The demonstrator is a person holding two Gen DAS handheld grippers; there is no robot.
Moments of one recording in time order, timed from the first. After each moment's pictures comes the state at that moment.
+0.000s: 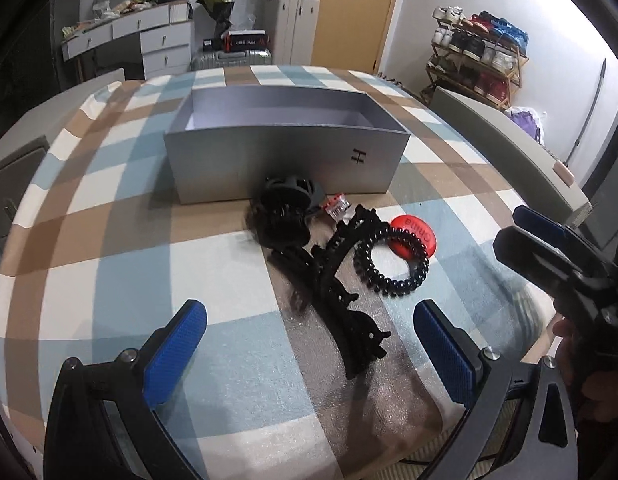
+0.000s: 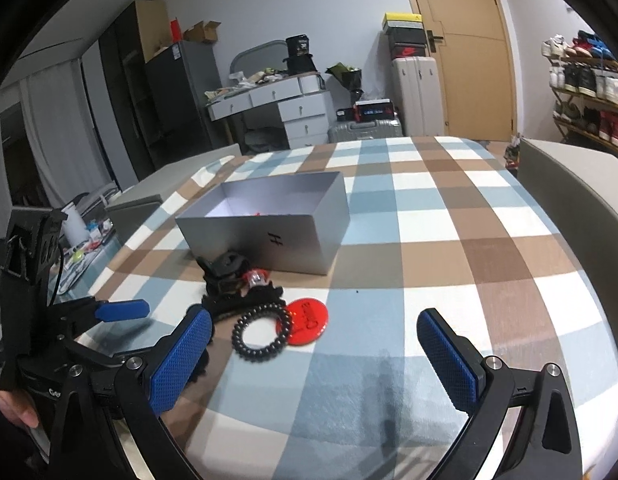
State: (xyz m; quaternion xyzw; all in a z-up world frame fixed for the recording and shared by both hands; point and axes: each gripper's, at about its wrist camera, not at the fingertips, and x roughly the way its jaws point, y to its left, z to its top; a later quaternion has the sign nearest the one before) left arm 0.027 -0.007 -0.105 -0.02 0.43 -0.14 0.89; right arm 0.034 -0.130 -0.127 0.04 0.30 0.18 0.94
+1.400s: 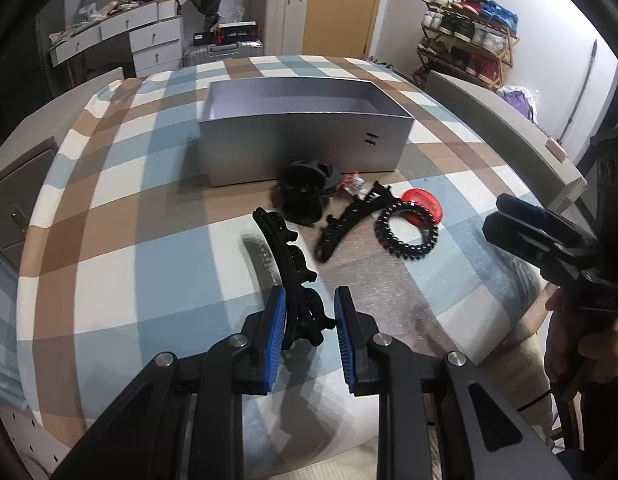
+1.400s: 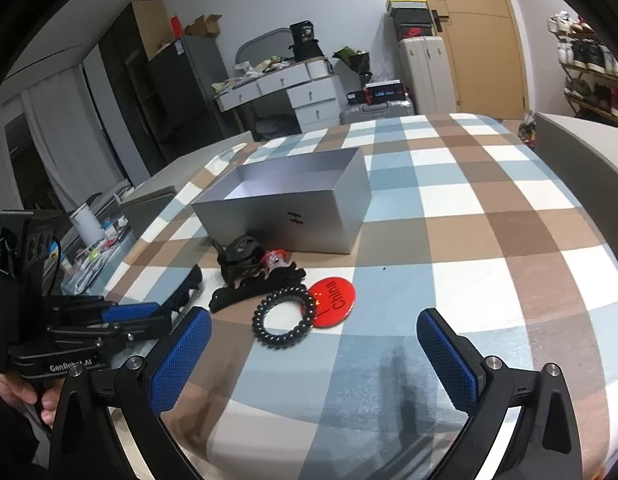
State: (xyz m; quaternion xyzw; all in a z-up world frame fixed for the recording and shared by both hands) left arm 0.016 0.021 -0.096 0.01 0.45 -0.15 0.88; right arm 0.036 -0.121 -0.136 0.07 0.33 0.20 0.92
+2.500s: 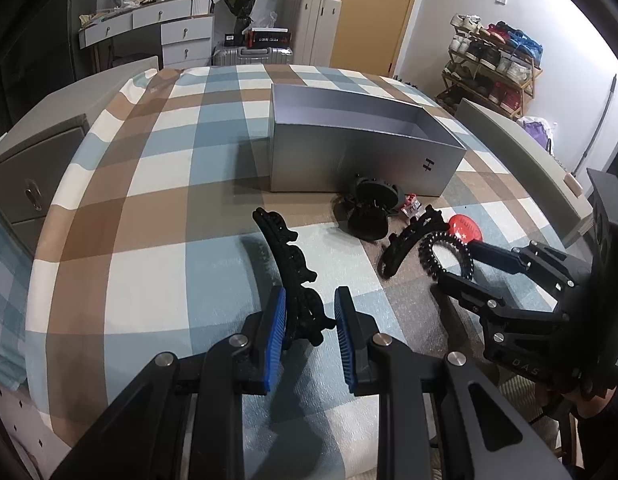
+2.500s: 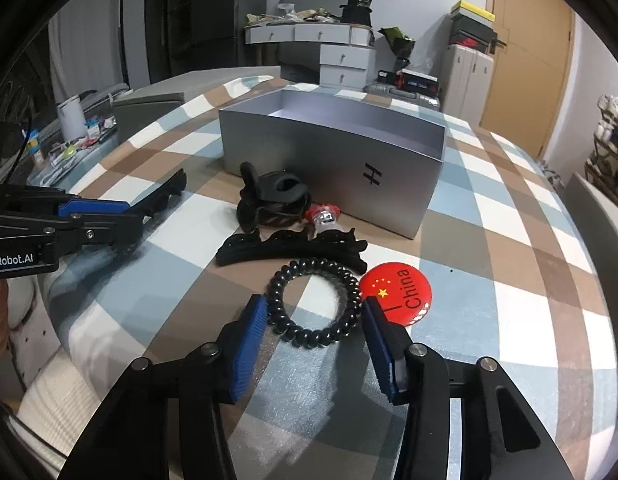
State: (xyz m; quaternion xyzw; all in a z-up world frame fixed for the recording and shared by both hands) left arm 0.023 0.059 -0.099 -0.03 0.43 -0.13 0.89; right arm 0.046 -0.041 -0.162 -0.11 0.37 0.19 0.90
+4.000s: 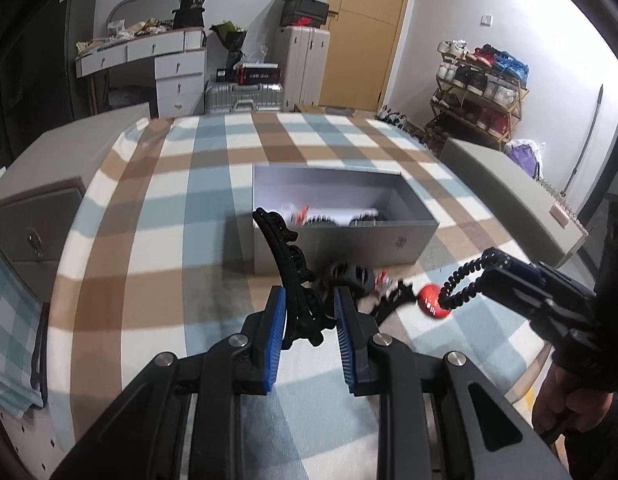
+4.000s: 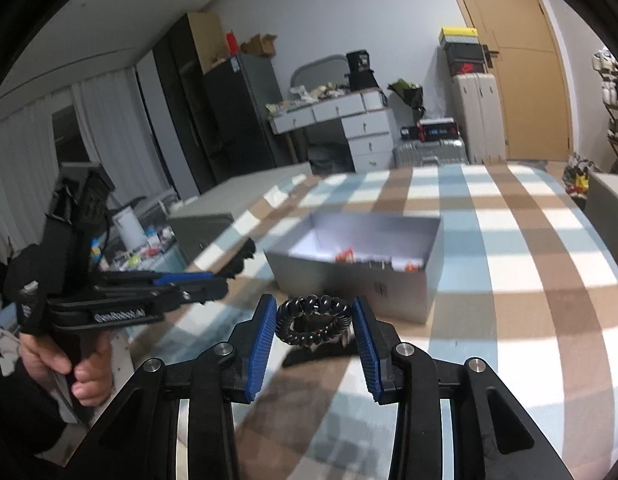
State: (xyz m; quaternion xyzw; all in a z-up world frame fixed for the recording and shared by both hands) left arm 0.046 0.050 -0.052 -0.03 0.38 -0.14 0.91; right arm 0.040 -0.084 -0.089 0.06 0.26 0.29 0.92
